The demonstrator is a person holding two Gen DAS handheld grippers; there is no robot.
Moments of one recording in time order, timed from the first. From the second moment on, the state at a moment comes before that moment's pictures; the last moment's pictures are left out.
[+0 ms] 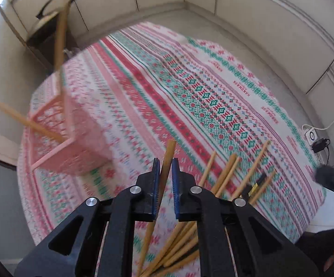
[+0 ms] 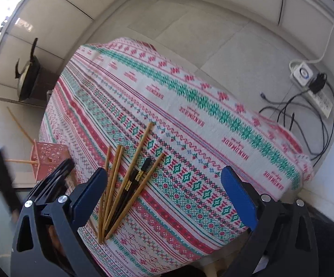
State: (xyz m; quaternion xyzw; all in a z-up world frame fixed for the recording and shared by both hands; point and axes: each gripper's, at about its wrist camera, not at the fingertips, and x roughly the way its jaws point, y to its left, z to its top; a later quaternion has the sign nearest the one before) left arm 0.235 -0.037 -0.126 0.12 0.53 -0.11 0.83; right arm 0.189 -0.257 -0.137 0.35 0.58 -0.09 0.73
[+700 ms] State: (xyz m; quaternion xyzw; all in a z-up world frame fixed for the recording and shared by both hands) left arm 0.173 0.022 -0.050 0.08 0.45 -0.10 0.88; right arm 0.206 -0.220 -0.191 0.39 0.62 -0.12 0.67
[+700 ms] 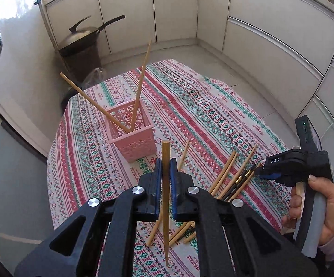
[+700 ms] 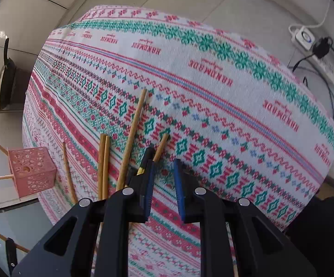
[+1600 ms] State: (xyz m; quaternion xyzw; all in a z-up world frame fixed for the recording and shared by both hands) left arm 0.158 0.048 -0.013 0.02 0.40 -0.10 0.91; right arm 0.191 -0.225 -0.136 0.32 0.54 -0.07 0.77
